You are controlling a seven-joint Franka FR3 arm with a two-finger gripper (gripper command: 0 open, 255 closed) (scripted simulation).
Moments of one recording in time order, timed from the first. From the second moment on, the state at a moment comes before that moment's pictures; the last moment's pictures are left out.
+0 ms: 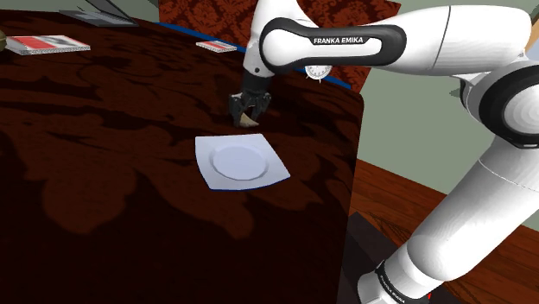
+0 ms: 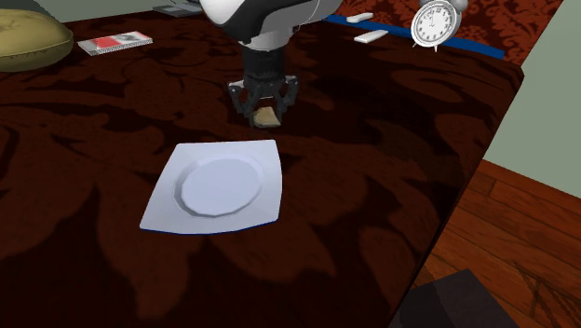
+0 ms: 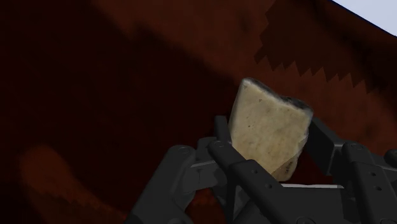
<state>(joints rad) -0.11 0.07 0.50 -1.78 -0.06 1.95 0.38</state>
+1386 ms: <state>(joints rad) -0.08 -0.01 0.53 -1.65 -0.02 1.74 0.43</state>
